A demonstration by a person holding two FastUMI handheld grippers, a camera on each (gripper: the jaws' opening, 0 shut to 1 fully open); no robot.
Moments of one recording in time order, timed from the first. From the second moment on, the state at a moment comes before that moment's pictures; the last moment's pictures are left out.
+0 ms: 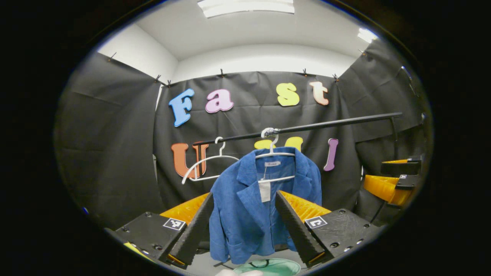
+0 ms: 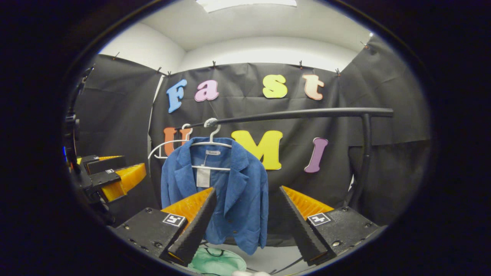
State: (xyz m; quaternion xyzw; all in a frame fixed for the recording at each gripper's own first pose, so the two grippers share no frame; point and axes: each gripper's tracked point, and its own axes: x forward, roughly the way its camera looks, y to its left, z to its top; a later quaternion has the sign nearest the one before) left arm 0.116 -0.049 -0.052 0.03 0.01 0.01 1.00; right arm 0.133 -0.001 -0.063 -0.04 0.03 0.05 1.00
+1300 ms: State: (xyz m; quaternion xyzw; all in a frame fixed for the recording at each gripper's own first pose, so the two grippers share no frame) left arm 0.318 -0.052 -0.157 0.02 0.04 0.05 1.00; right arm 0.364 0.057 -0.153 0.00 0.10 0.15 0.98
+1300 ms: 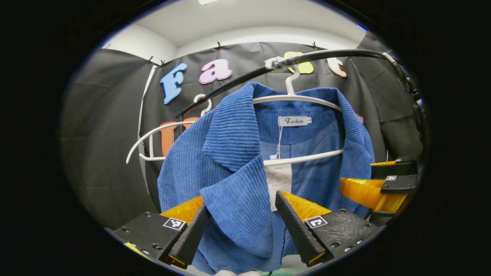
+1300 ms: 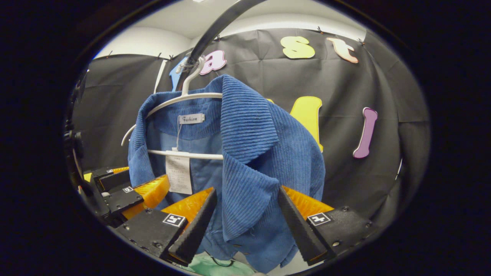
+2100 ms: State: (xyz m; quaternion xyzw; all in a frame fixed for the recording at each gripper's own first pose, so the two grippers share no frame) left arm 0.336 -0.033 -0.179 0.00 0.09 0.06 0.99; right arm 0.381 0.069 -0.175 0.04 0.16 0.20 0.97
